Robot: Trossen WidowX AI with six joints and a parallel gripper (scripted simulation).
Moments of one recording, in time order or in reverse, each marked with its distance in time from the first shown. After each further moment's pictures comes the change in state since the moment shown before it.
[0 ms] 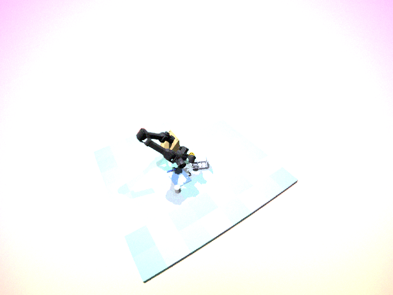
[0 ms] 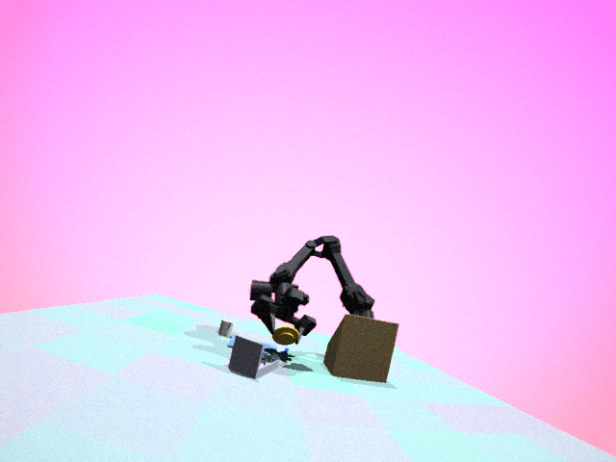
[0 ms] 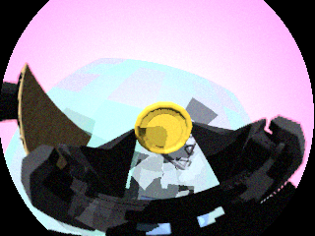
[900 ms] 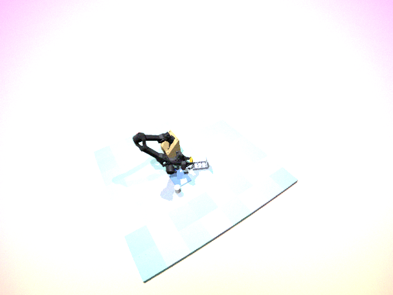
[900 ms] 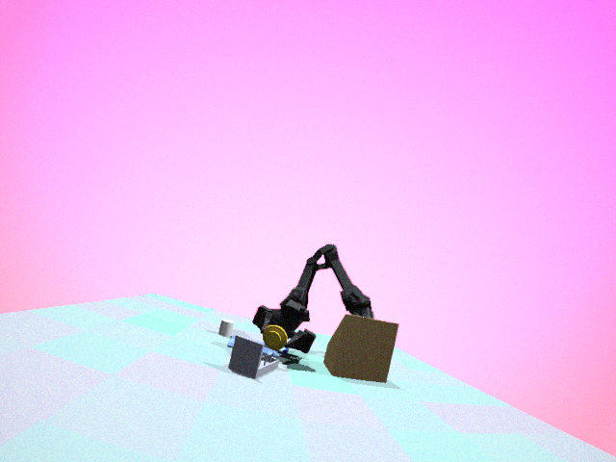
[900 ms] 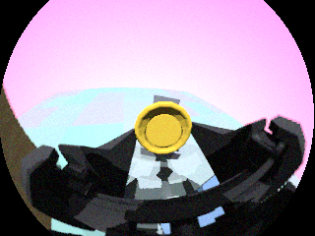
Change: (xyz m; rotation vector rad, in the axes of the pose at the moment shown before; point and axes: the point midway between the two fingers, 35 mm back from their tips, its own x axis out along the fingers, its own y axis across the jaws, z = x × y) arm -0.008 0.002 -0.036 0.230 -0.237 -0.529
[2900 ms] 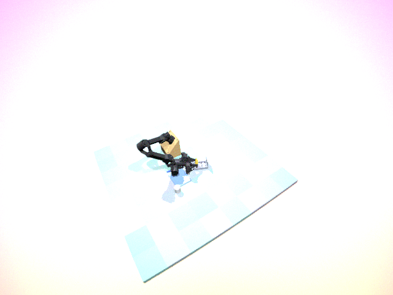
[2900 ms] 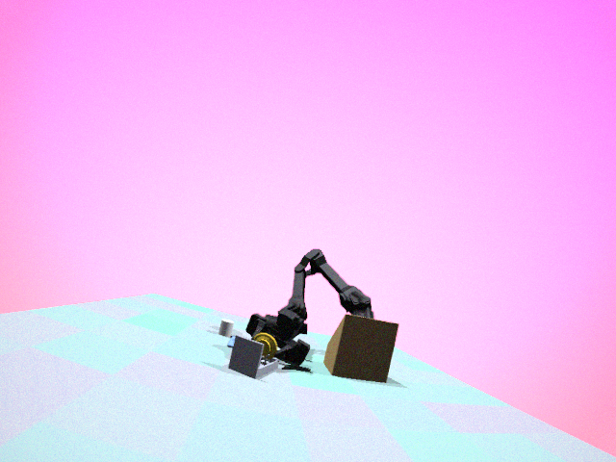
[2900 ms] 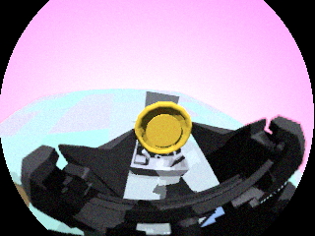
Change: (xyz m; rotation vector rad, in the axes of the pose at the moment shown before) arm 0.043 -0.003 -0.013 0.014 -0.025 -0.099
